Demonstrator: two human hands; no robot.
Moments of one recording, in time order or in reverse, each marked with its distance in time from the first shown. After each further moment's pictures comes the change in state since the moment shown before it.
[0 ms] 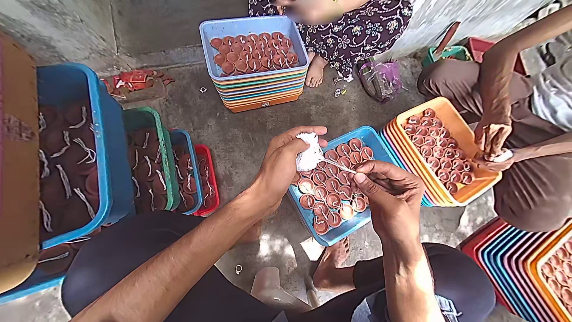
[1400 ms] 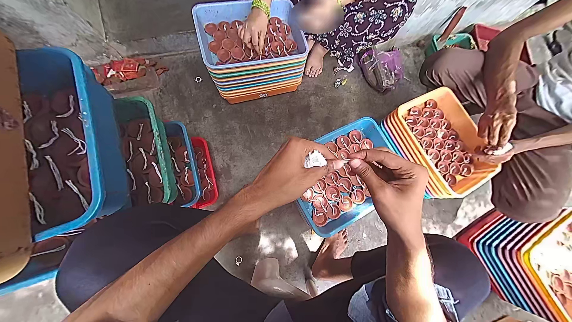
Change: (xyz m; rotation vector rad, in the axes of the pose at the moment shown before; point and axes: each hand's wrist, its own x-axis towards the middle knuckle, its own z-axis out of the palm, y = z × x) left_hand -0.002 -0.014 -0.002 0.552 -0.238 0.316; right_hand 0.006 -0.003 -0.006 -0.402 -0.078 -0.115
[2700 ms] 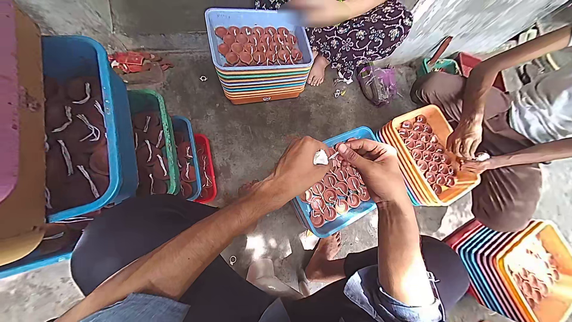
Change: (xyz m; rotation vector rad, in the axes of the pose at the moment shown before) left_hand 0.006 -0.006 0.000 0.271 0.067 -0.108; right_hand 0.034 0.008 0.013 0.196 -0.161 0.312
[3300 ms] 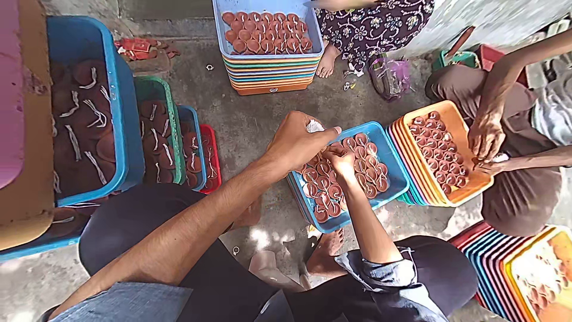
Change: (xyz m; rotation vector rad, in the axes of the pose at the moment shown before) left_hand 0.010 -0.006 -0.024 -0.311 0.070 -0.294; right_hand 0.033 0.159 0.019 -0.243 0.231 0.354
